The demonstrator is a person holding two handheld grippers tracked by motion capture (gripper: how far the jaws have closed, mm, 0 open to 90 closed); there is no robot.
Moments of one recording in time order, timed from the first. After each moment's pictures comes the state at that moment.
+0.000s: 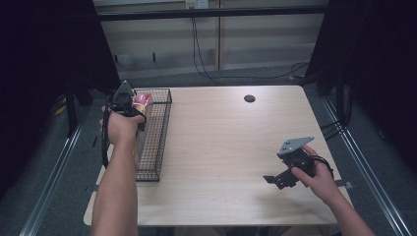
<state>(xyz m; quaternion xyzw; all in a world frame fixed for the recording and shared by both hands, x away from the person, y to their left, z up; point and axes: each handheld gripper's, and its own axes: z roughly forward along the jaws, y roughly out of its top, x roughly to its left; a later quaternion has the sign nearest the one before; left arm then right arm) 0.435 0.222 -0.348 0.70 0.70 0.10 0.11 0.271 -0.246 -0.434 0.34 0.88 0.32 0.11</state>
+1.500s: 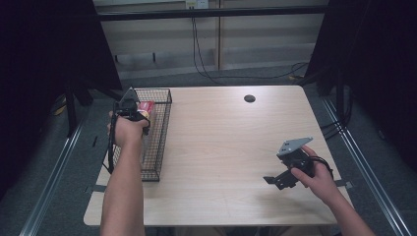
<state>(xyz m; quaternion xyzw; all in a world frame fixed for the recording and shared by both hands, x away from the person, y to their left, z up) 0.450 0.220 -0.385 0.70 0.70 0.09 0.10 0.272 -0.247 -0.438 0.34 0.88 0.32 0.10</state>
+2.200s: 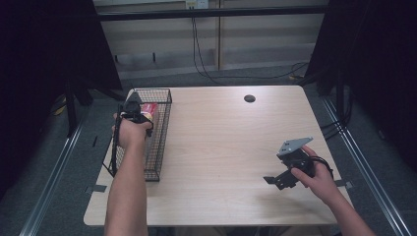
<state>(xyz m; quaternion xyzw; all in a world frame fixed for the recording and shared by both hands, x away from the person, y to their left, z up) 0.452 0.214 -0.397 0.70 0.70 0.09 0.10 0.272 -0.247 -0.438 0.34 0.88 0.32 0.10</state>
